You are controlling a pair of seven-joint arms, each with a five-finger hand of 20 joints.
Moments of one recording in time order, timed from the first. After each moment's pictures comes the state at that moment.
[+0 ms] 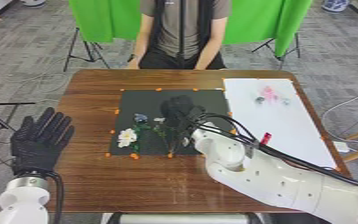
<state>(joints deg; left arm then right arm) 127.8 -56.8 -98.4 -125.2 3.2 21.2 21.2 -49.1 -58.2 13.7 -90.5 -126.4 17.6 22.6</state>
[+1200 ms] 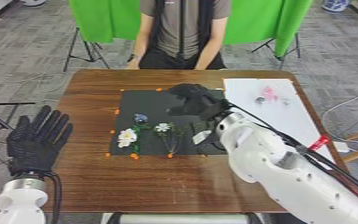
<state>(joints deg) 128.8 -57.1 -99.3 -125.4 2.1 17.6 22.2 -69.6 -52.2 45.3 -110.9 -105.3 3.8 17.3</state>
